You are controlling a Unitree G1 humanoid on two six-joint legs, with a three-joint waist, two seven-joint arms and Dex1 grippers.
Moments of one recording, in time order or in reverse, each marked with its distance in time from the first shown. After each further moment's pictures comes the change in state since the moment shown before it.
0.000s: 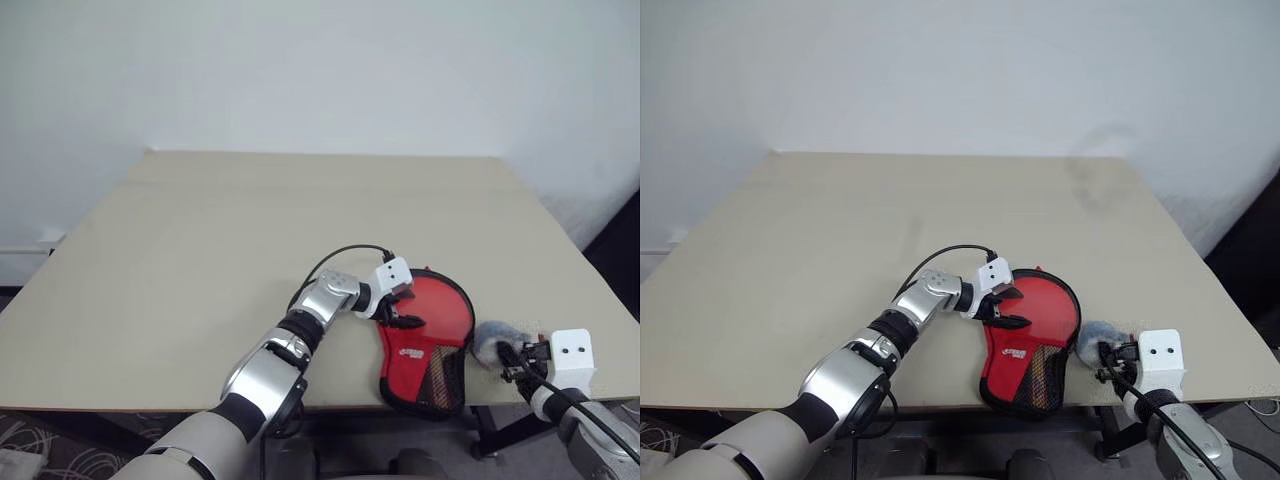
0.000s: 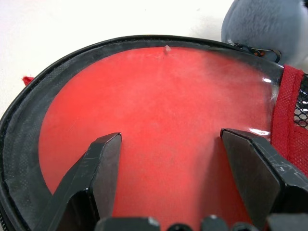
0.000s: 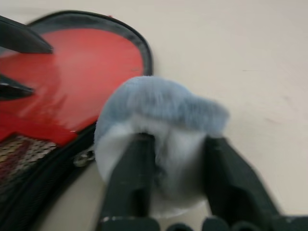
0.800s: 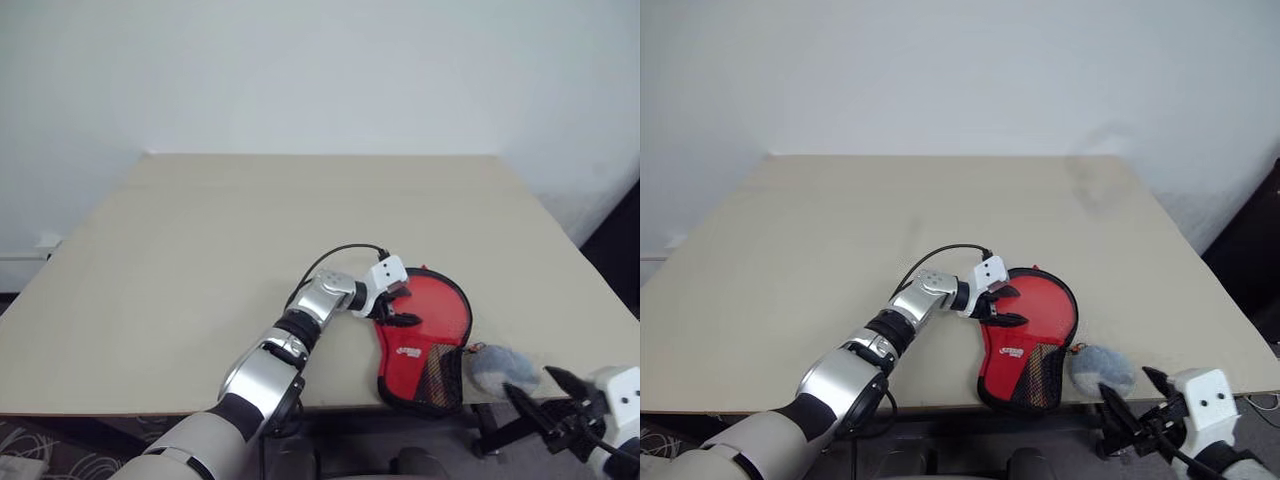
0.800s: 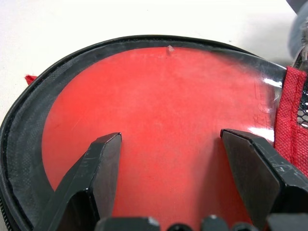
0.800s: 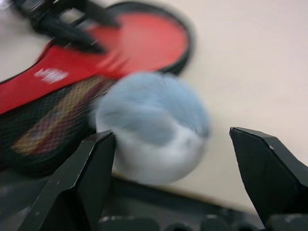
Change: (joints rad) left arm 0.002 0.010 0.031 0.006 -0.002 -0.002 -0.007; right arm 0.313 -0.109 -0.255 -0.111 0.182 -0.189 0.278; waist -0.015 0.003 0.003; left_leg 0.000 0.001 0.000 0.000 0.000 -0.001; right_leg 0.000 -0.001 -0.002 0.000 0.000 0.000
